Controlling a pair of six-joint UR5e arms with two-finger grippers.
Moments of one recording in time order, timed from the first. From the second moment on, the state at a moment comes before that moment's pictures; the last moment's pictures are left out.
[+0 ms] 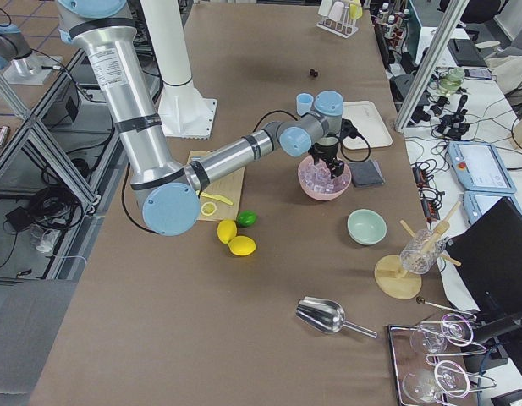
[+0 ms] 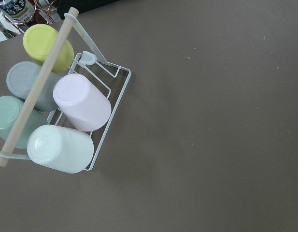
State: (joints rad) left arm -1.61 -1.63 -1.73 -1.65 -2.31 0.12; right arm 1.06 -1.24 1.68 -1.37 2.20 -0.02
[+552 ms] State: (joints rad) left arm -1.61 -1.60 -1.73 -1.70 -2.31 0.12; right arm 1.06 -1.24 1.64 -1.37 2.20 -0.20
